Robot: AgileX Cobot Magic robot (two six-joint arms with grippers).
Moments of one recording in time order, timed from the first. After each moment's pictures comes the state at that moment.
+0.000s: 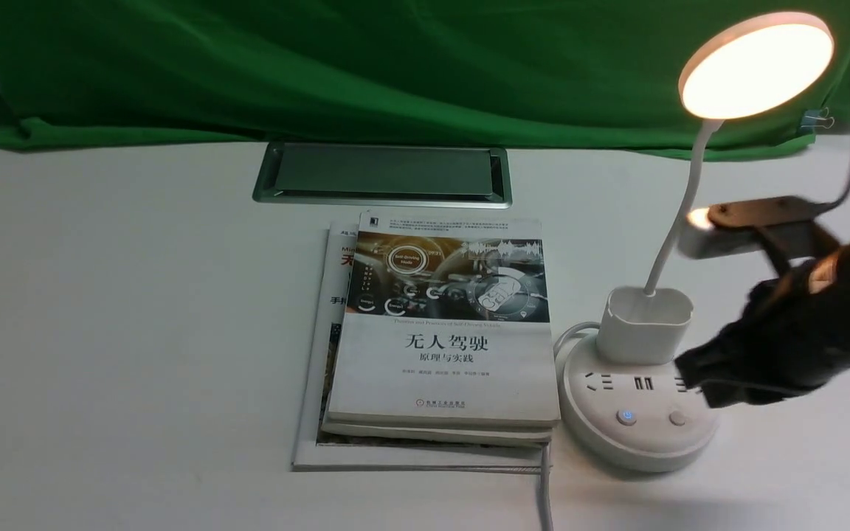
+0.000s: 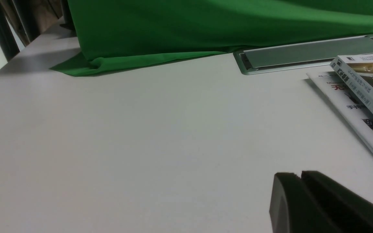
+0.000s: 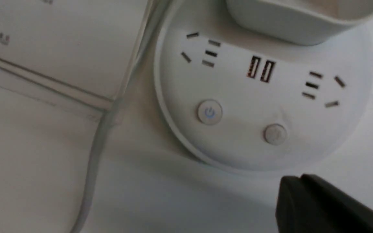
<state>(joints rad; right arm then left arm) 0.34 1.52 -0.98 0.13 0.82 -0.06 -0.02 0.00 0.01 0.06 0.24 0.11</state>
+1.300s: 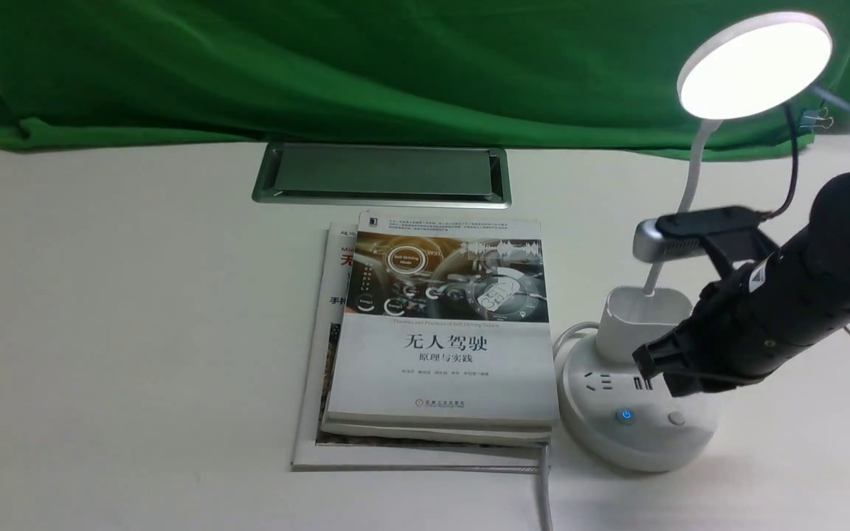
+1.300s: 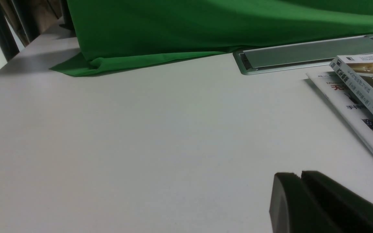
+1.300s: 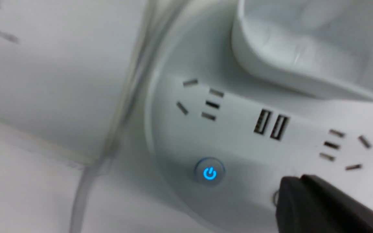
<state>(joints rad) 0.35 1.62 -1.02 0.13 0.72 -0.08 -0.02 0.00 0.01 0.06 0.24 0.11</state>
